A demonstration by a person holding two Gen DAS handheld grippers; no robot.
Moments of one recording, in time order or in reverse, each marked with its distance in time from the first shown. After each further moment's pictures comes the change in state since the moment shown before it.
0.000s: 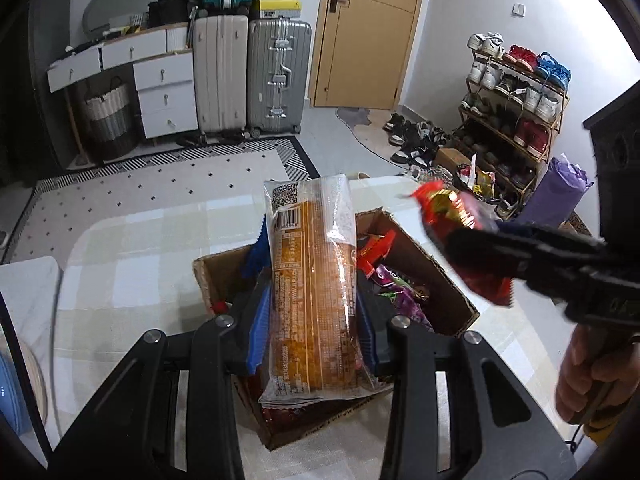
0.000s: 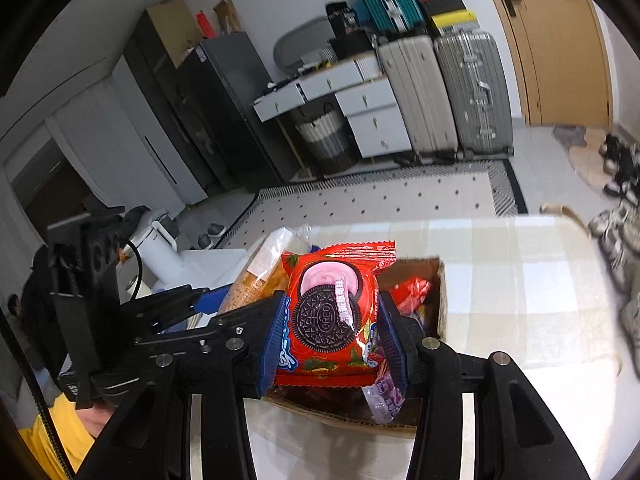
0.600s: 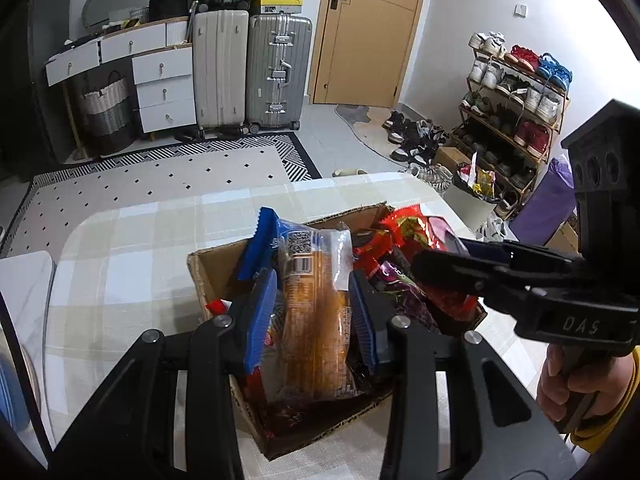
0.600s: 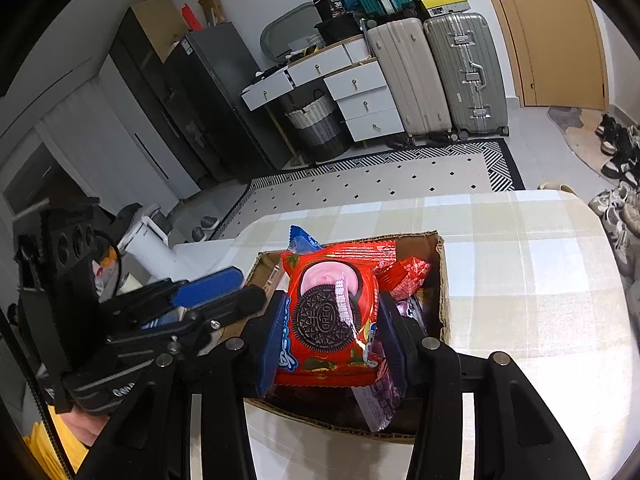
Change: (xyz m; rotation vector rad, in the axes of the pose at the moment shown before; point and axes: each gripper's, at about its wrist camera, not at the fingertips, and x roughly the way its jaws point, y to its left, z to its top) left arm 0.037 0.012 -0.001 -0.009 -0.001 -0.001; right arm 0.028 -0.007 -0.011 0.015 0.039 -0.031
